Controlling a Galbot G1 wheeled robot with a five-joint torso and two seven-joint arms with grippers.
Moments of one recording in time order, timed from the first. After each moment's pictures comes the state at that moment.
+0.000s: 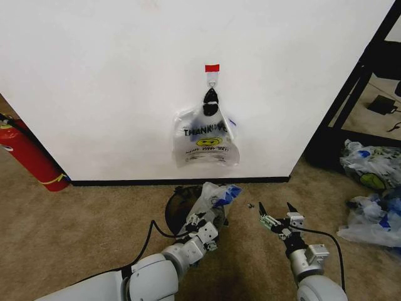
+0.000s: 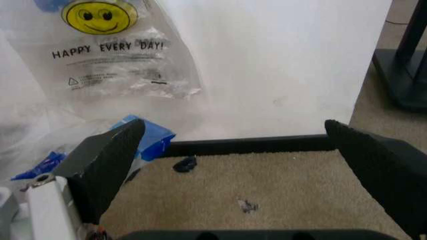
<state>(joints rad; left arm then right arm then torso) 0.77 -0.79 0.59 -2.20 -0.36 0.74 -0.41 -1.58 1.17 0.44 1.99 0.40 0.04 0.15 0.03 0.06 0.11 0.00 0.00</state>
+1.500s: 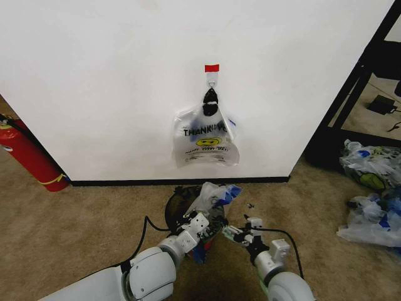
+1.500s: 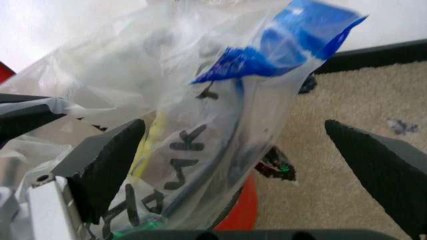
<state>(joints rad) 0.85 -0.81 0.49 -2.18 -0.40 0.74 -0.46 -1.44 1.18 0.14 1.99 0.57 -0.21 0.20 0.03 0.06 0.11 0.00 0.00</state>
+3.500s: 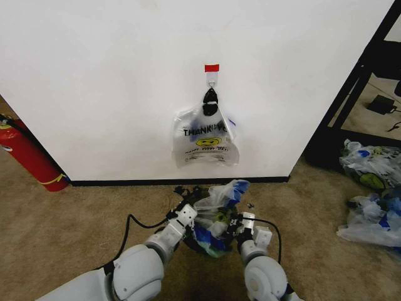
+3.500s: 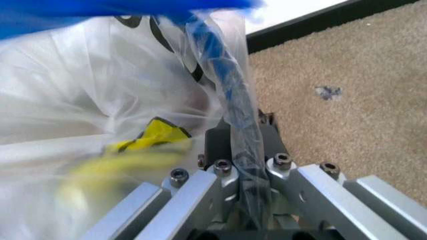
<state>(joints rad) 0.97 -0.74 0.26 -2.27 -0.50 0.69 -0.50 -1.36 1.28 0.14 1.98 0.67 -0.32 0.53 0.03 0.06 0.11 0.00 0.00</state>
